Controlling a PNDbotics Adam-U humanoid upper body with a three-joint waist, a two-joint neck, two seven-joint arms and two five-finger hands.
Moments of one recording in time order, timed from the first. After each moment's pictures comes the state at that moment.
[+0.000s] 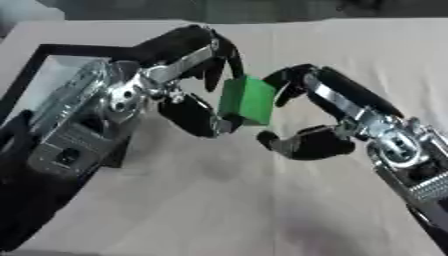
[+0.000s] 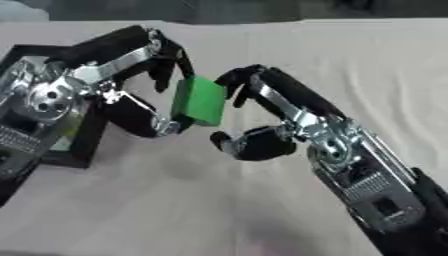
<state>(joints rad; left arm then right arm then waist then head) -0.89 0.51 -0.50 -1.93 -0.60 0.57 -0.54 -0.70 -0.45 0.50 -1.95 0.41 0.44 0.31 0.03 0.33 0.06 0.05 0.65</state>
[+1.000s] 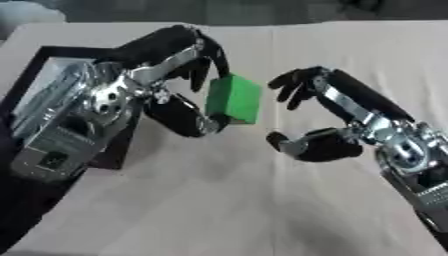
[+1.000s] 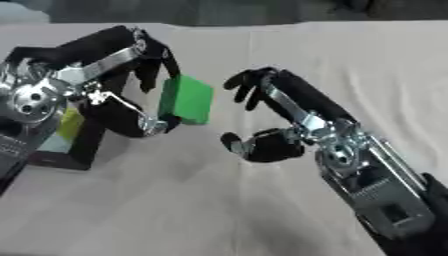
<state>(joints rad) -0.84 0.57 -0.46 -1.97 -0.60 0.58 -0.54 -0.69 -0.47 0.49 -1.97 0.44 0.48 0.29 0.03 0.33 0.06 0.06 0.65</state>
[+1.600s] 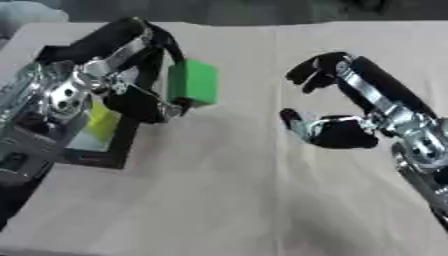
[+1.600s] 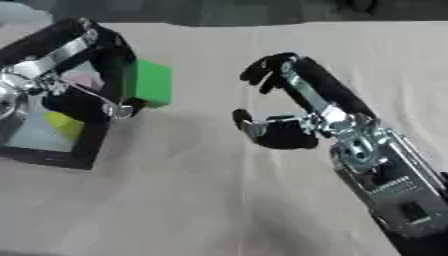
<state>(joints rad) -0.68 0.69 -0.31 -1.98 -0.57 0.64 -0.39 -0.67 -0.49 0.44 -1.98 0.29 0.52 0.05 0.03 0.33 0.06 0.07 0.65</state>
